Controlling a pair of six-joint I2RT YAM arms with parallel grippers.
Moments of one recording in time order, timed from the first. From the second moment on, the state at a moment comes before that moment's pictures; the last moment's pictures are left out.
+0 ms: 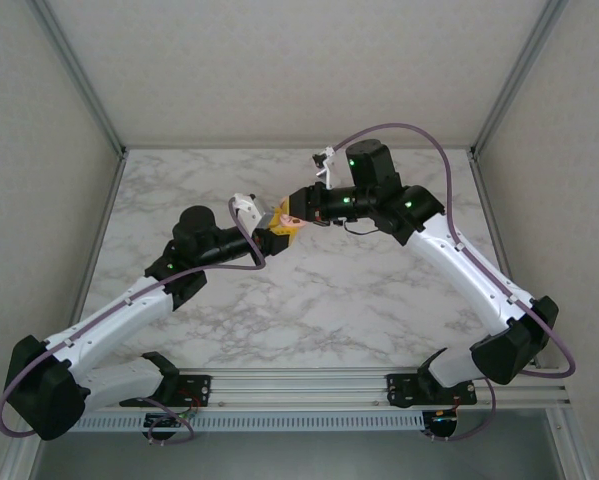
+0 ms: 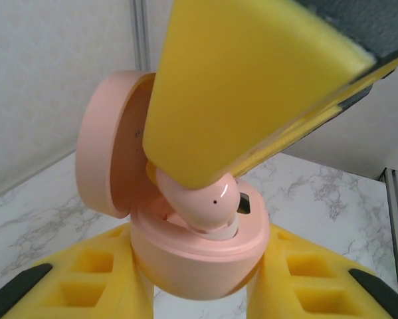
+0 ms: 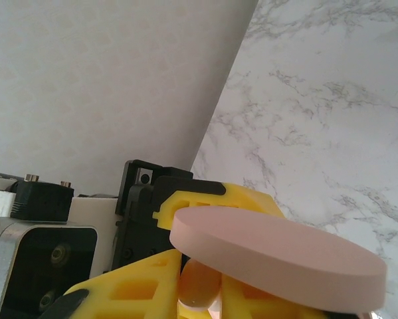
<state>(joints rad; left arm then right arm) -0.65 1.11 0.80 0.23 0.47 0.02 0.68 1.44 1.54 -0.63 -0.63 0.72</state>
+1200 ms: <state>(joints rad) -0.65 1.11 0.80 0.23 0.47 0.02 0.70 1.45 1.63 -0.78 -0.52 0.69</state>
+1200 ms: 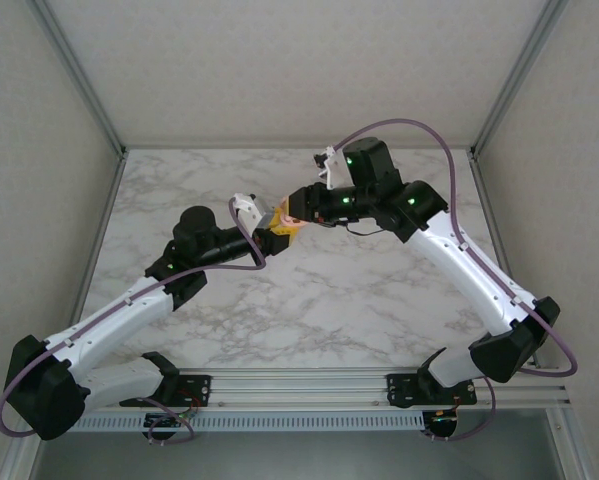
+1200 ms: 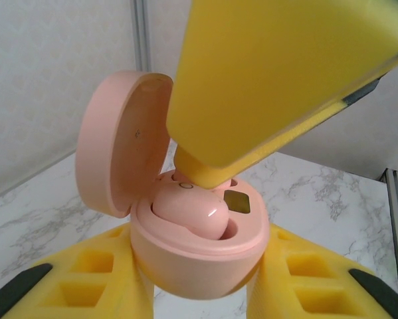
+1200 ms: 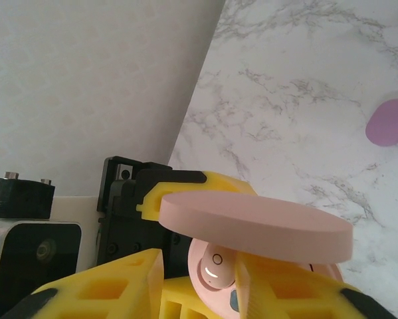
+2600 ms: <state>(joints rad) -0.67 1.11 0.86 0.15 0.51 0.05 0.61 1.42 1.68 -0.99 -0.54 0.52</state>
